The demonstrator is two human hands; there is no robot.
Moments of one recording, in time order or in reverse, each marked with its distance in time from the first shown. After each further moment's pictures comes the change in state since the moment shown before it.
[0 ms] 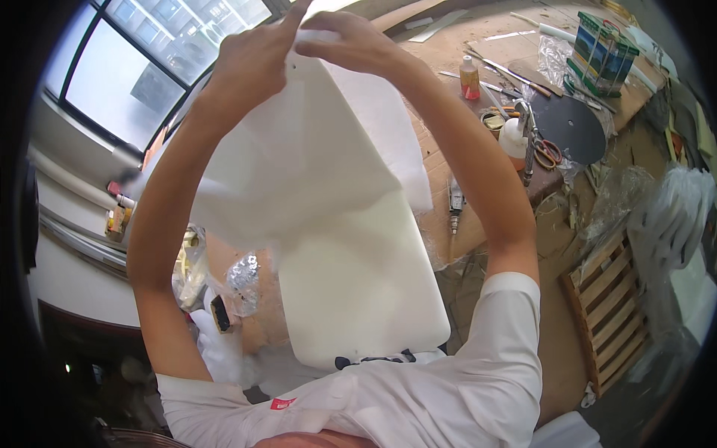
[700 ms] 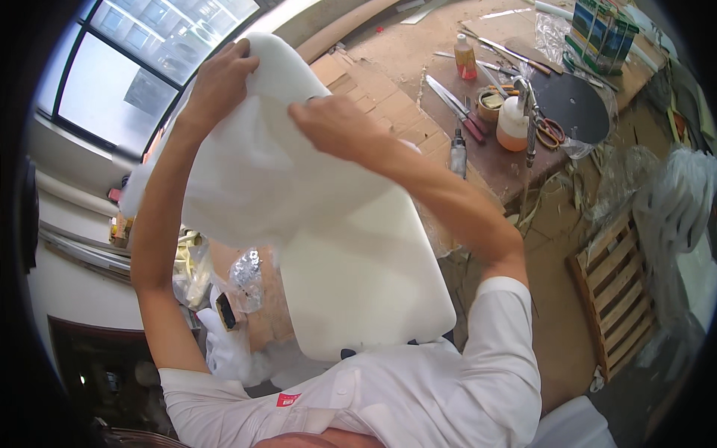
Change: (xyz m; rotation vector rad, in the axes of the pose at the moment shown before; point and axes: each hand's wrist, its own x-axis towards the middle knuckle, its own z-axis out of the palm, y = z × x) left_hand -0.023 -0.055 0.073 0.035 0.112 0.219; right_hand -0.089 -0.020 0.075 -0.666 -0.197 -0.071
